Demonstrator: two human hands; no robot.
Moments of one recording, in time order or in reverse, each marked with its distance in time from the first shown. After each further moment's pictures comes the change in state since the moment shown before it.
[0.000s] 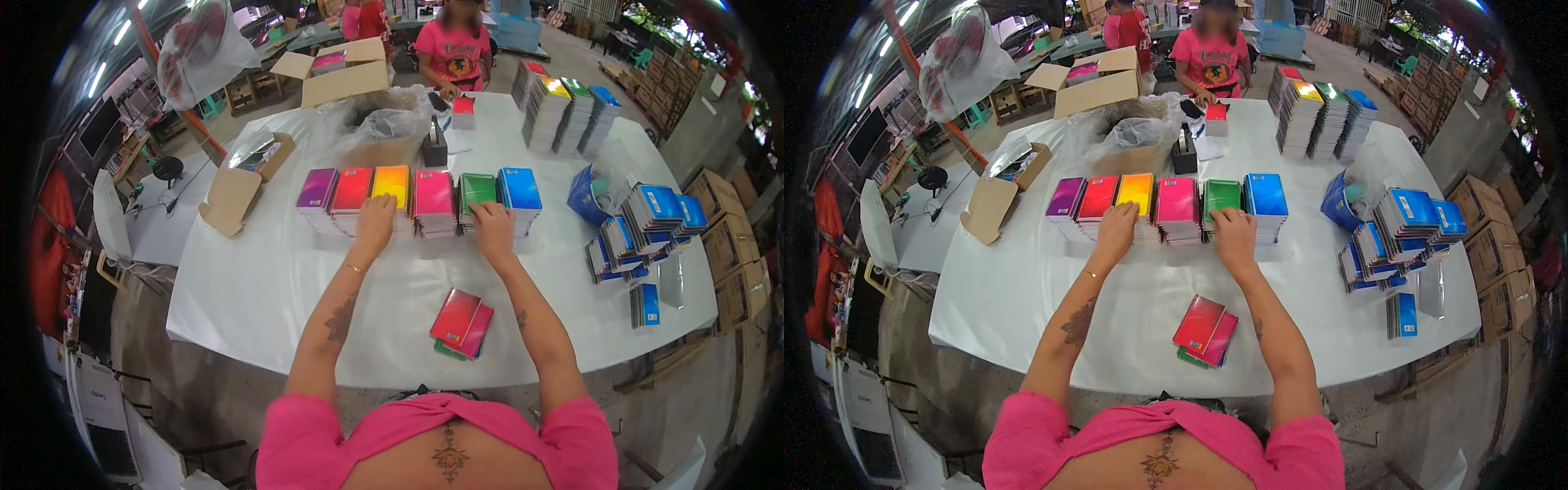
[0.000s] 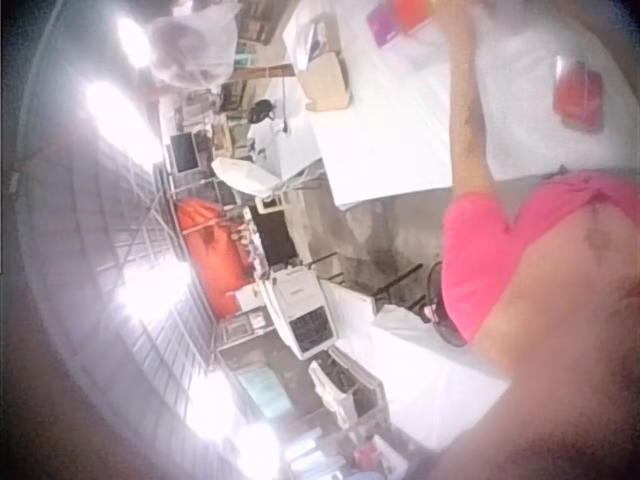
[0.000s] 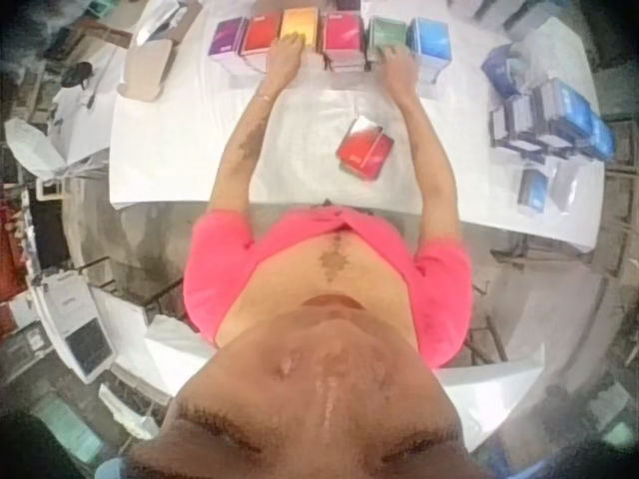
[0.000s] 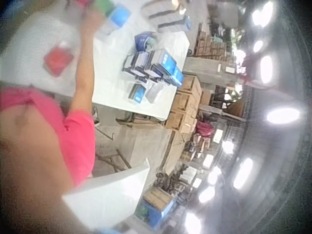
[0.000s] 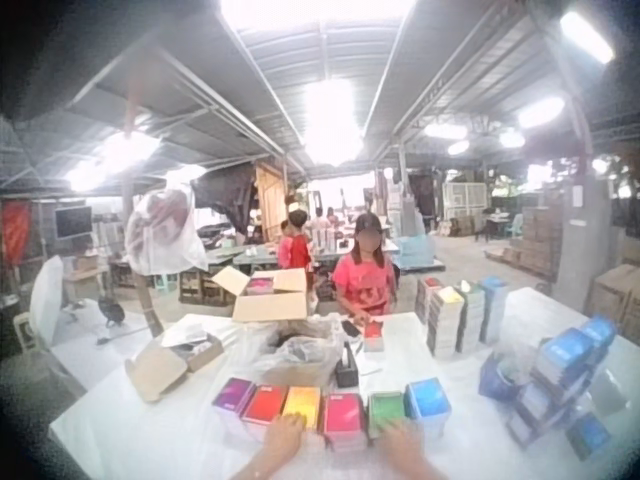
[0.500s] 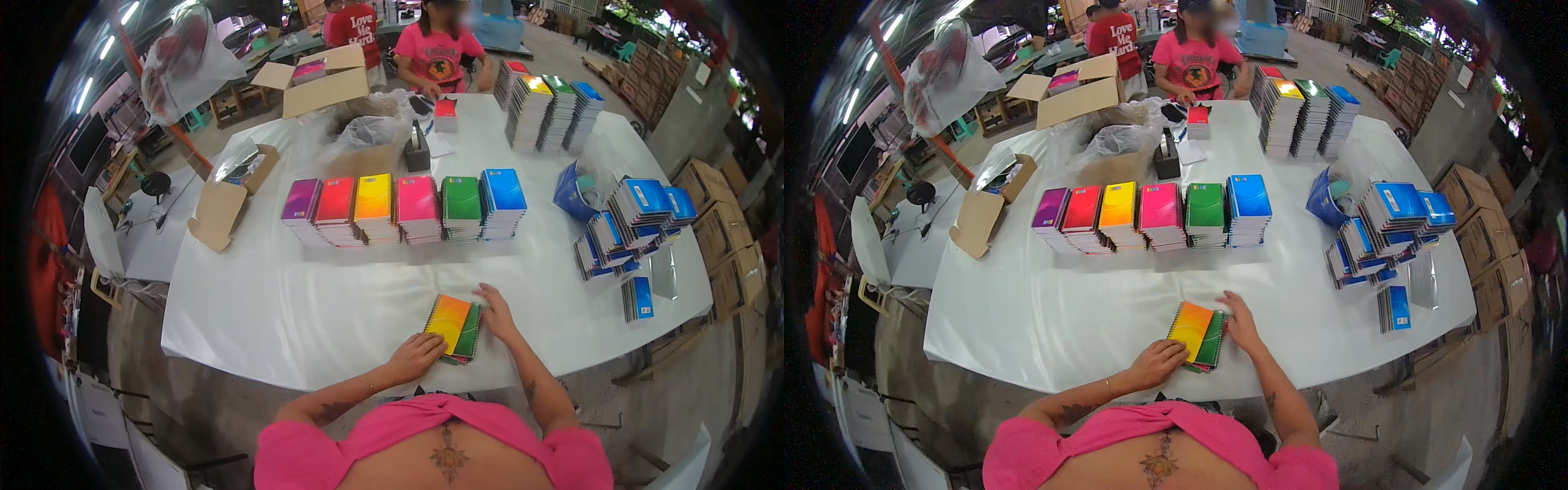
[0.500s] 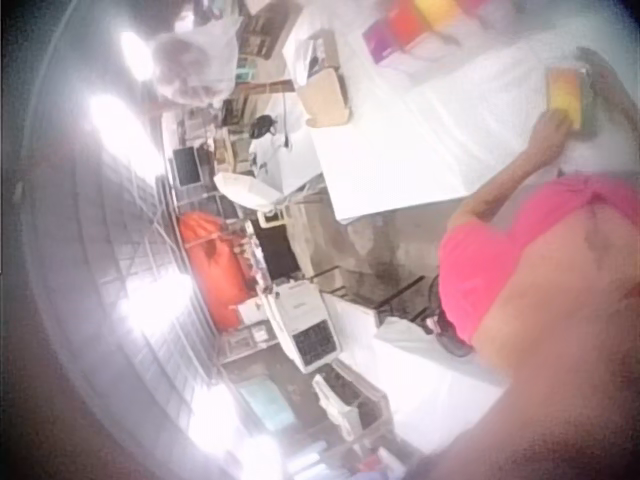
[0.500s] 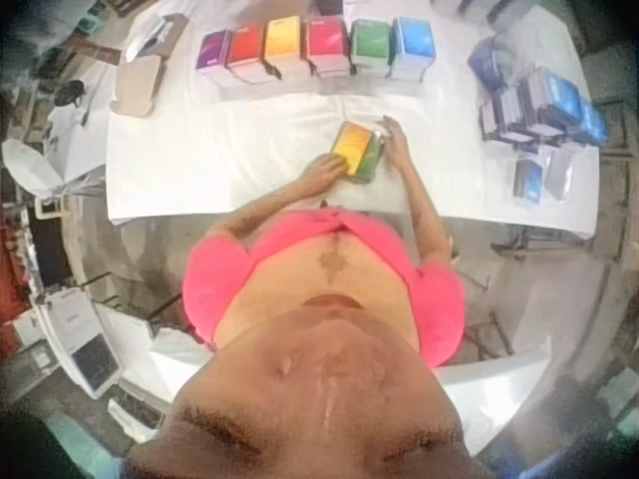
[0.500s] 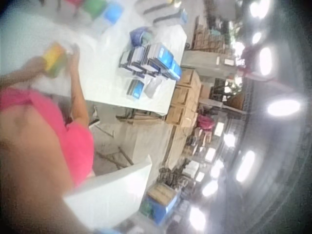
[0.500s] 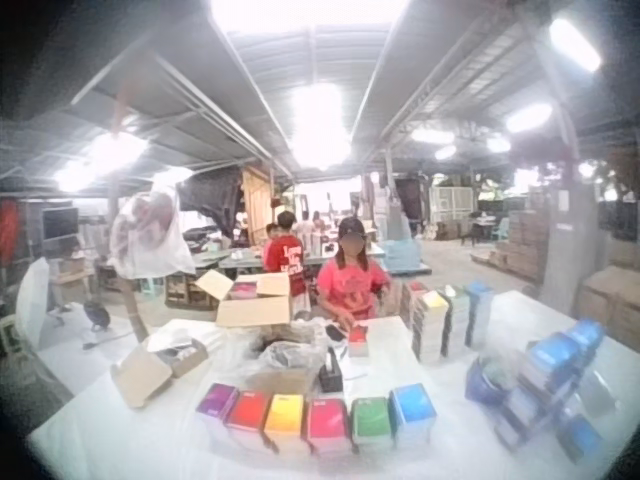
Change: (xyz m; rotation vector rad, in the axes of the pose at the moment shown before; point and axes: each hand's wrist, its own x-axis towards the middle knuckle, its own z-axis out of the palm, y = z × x) left_hand -0.203 0.160 -0.014 -0.620 -0.177 0.430; right_hand -0.192 0.041 -0.009 0.682 -0.390 0.332
